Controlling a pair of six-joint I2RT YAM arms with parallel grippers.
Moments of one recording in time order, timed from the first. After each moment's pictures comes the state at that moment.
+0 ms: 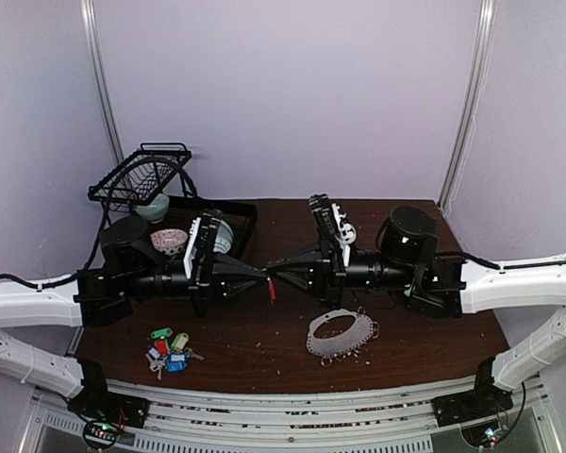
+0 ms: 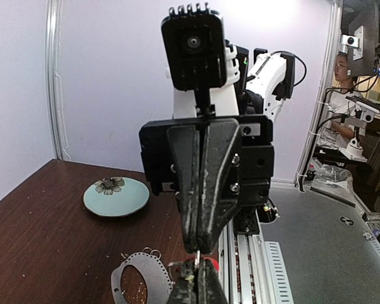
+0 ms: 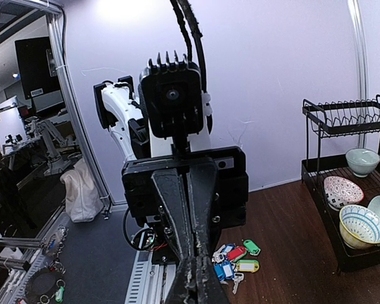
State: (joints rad) left arm -1.01 1.08 0.70 0.39 0.49 -0.10; right arm 1.09 1.35 0.89 0.52 -0.46 0.24
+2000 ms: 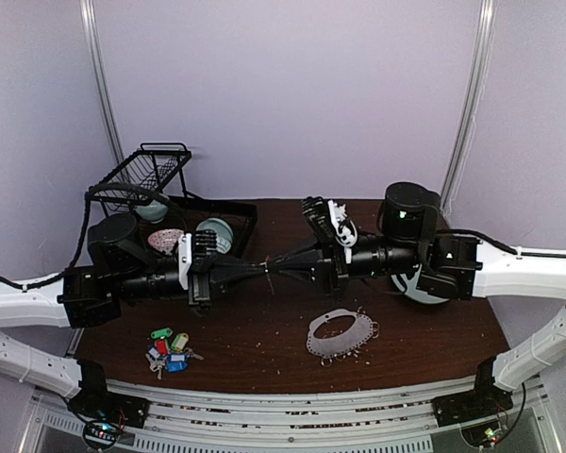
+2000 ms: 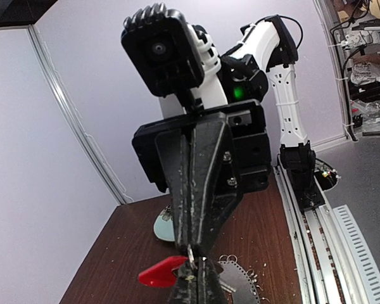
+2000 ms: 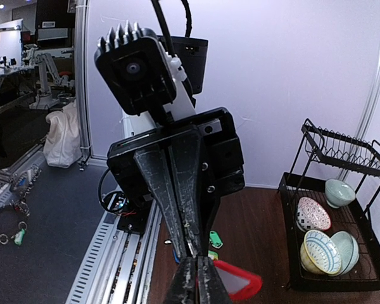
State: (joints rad) left arm -1.11 1.02 0.76 0.28 0.32 0.39; right arm 1.08 1.32 1.05 0.20 -0.51 -0.16
